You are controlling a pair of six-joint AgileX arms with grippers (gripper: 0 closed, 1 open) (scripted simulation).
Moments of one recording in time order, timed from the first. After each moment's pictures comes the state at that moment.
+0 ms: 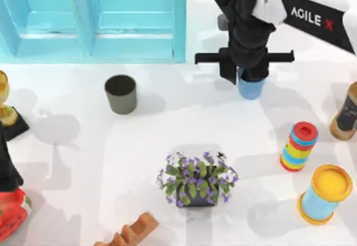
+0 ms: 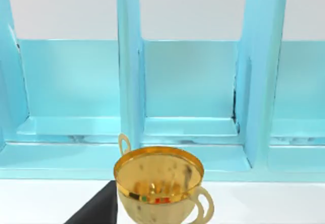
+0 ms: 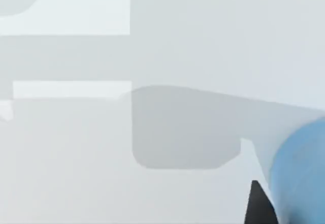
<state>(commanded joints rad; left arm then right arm) 0.00 0.00 0.00 0.00 0.00 0.00 0.44 2.48 2.11 -1.02 0.09 0.46</state>
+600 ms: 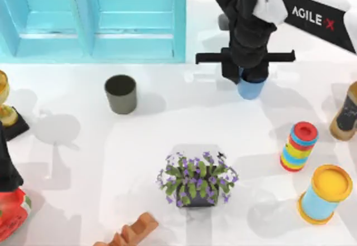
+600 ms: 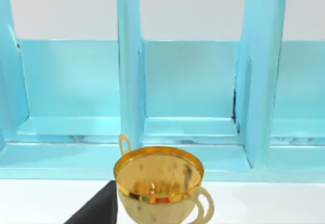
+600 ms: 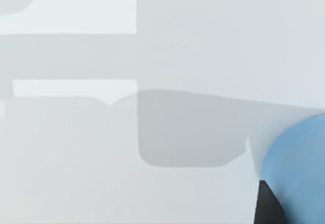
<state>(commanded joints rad) 0.00 0.00 0.00 0.00 0.00 0.00 0.44 2.47 2.11 -1.03 0.10 0.45</state>
